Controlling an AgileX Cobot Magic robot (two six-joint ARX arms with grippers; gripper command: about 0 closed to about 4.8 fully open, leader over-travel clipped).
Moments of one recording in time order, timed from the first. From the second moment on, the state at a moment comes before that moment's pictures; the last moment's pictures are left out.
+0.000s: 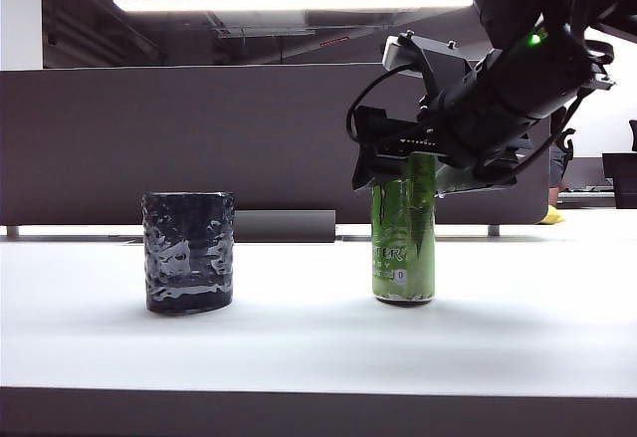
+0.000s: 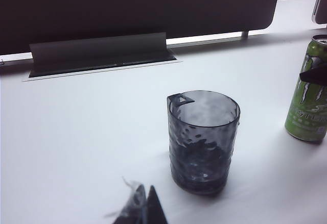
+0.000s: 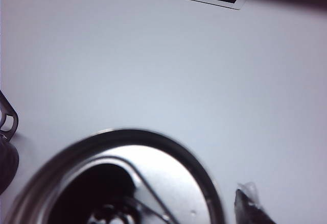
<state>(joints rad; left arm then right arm) -0.34 0.00 0.01 -0.03 0.02 0.05 0.57 1.56 0.73 0.44 0.04 0.09</state>
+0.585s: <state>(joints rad) -0.34 0.00 0.01 -0.03 0.02 0.05 0.57 1.44 0.73 0.54 0.03 0.10</state>
